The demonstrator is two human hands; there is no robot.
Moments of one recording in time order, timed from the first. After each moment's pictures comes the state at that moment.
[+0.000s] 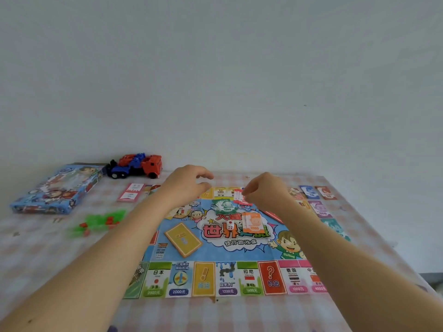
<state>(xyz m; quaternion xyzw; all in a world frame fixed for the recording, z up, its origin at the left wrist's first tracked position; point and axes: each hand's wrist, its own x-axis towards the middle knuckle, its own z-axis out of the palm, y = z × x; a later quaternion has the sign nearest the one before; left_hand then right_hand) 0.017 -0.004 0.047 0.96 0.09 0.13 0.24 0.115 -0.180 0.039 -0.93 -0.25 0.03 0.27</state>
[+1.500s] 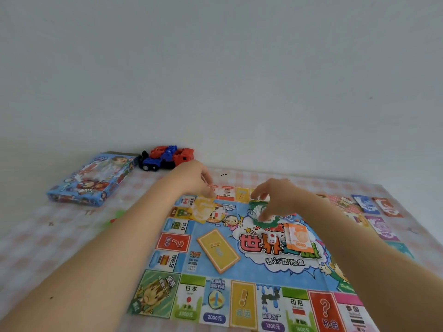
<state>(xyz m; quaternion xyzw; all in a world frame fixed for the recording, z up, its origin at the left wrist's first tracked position) 0.026 0.071 0.042 0.95 0.22 0.00 0.22 0.126 -0.119 0.040 -0.90 -0.40 0.16 0.07</state>
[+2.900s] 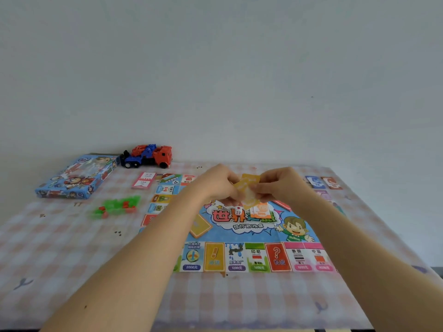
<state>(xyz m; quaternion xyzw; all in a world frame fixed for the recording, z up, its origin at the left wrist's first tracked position) 0.012 -0.052 0.050 0.89 0.11 -0.02 0.45 0.080 -0.211 0.047 -0.80 -0.24 0.15 0.52</state>
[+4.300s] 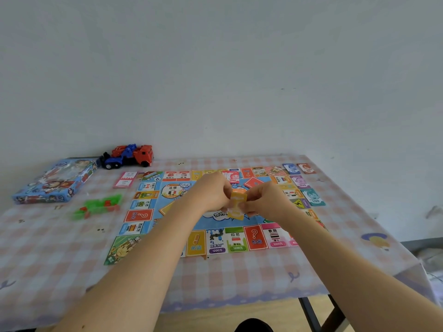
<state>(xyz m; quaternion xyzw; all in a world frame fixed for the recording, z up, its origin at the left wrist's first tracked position) -0.002 -0.098 0.033 0.97 0.07 0.00 0.24 0.057 -0.243 0.006 -0.87 -0.24 0.12 0.41</state>
